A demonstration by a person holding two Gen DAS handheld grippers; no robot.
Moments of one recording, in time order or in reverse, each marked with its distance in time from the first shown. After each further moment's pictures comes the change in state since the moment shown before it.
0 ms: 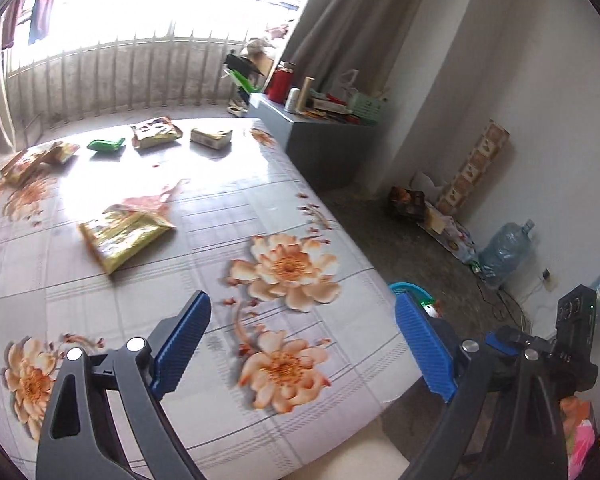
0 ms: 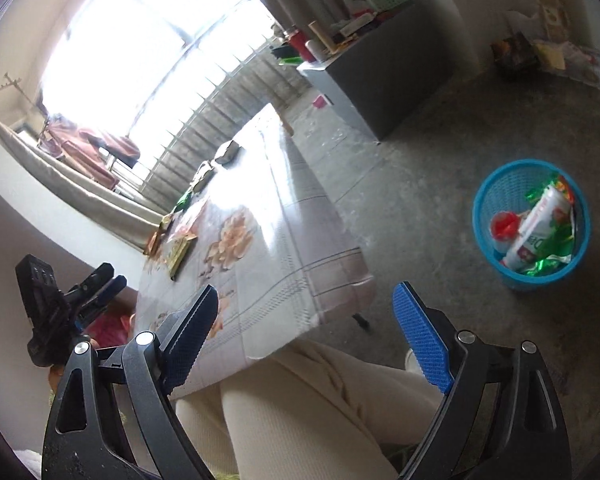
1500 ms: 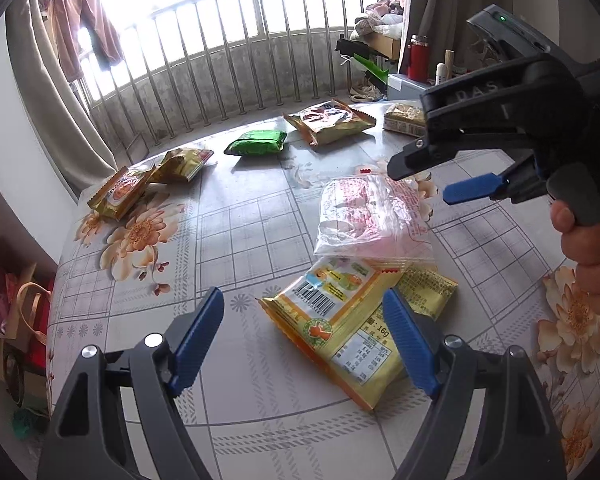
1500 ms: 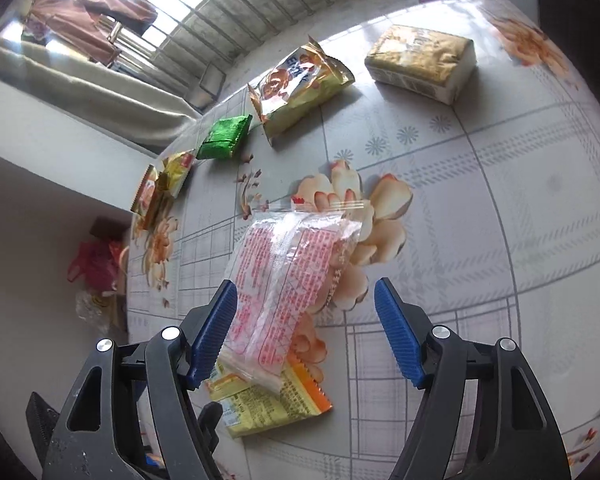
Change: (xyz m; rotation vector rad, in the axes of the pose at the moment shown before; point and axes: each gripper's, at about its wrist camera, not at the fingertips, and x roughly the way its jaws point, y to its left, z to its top) left arm 0.101 0.171 0.056 0.094 0.045 0.497; right arm 0.374 0.255 0.129 -0.247 0.476 -0.014
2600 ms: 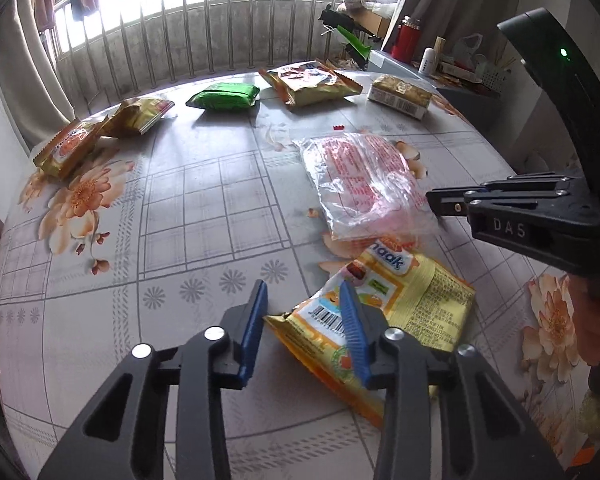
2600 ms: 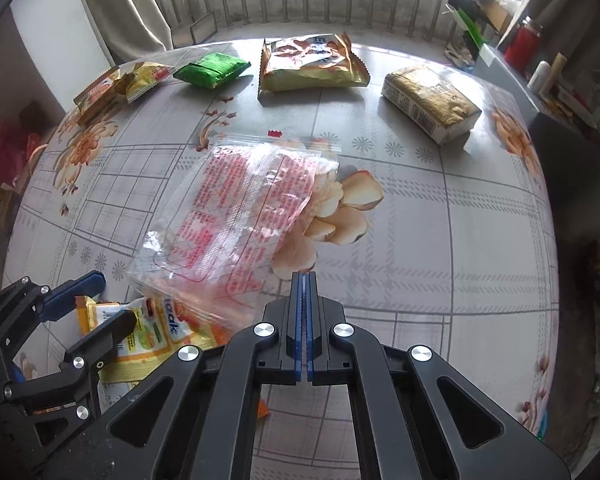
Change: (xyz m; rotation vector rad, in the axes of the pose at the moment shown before) left arm 0.037 0.005 0.002 -0.068 0.131 -0.186; right arm 0.017 0.016 -0.037 -0.388 -0.022 -0.389
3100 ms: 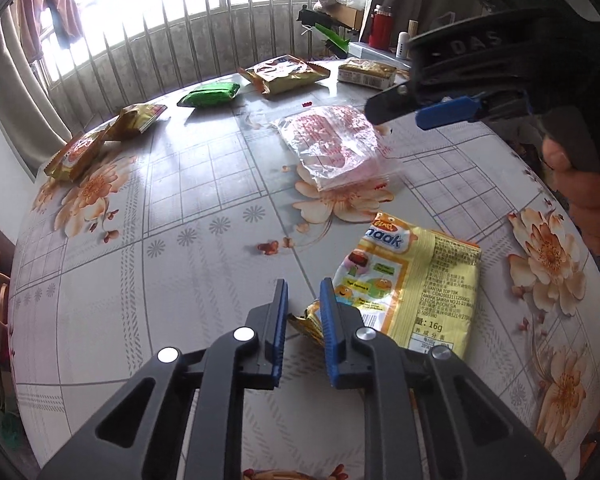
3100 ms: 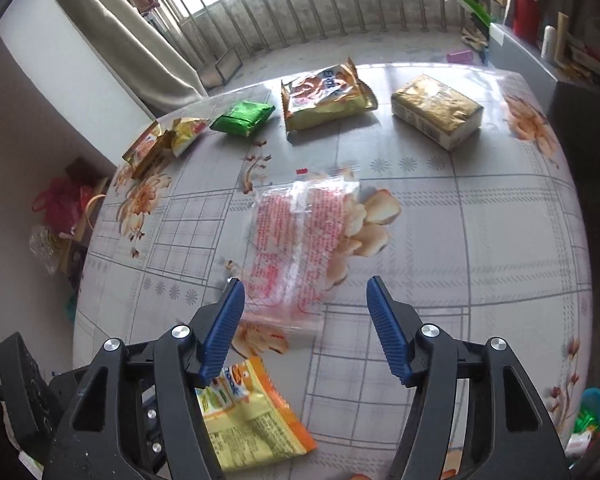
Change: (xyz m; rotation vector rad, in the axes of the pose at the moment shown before) left arm -0.027 -0.013 -0.043 0.095 -0.013 0.027; right arm -0.032 -0.011 0.010 0.123 -0.051 0.236
